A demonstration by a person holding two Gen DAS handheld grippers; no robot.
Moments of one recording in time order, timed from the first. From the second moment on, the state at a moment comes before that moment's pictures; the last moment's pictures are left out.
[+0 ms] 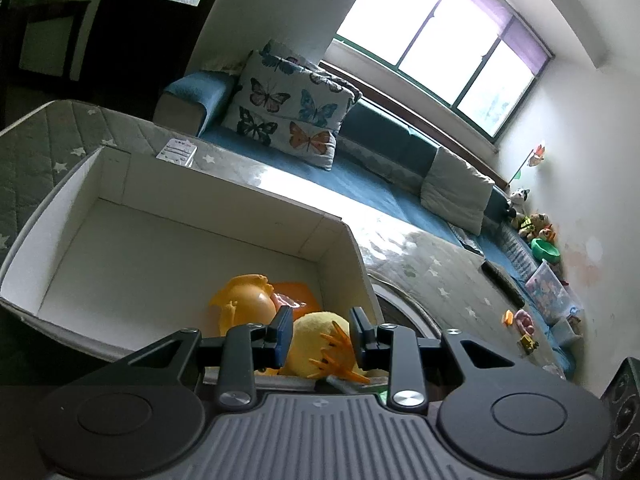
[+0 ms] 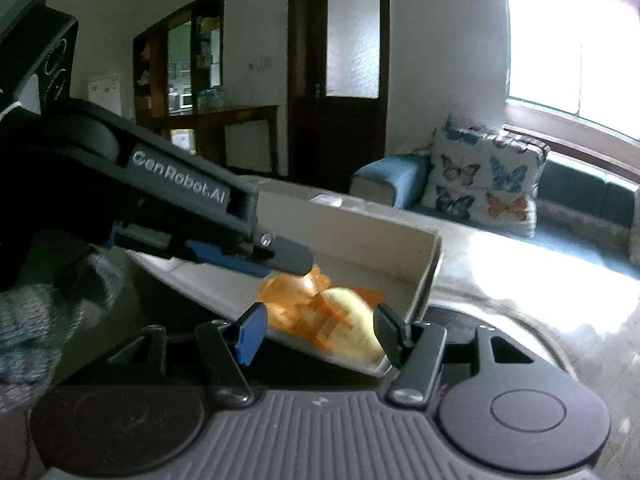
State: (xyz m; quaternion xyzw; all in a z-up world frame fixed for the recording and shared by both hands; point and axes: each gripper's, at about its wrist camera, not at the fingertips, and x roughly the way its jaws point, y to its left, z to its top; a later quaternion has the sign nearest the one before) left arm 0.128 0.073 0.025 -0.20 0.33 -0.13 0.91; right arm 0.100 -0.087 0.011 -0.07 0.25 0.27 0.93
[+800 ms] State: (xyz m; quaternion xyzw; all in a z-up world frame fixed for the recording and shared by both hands) left arm 0.107 0.077 0.020 -0.20 0.34 -0.12 0.91; right arm 0.083 -0.086 0.005 -0.08 0.27 0.28 0.92
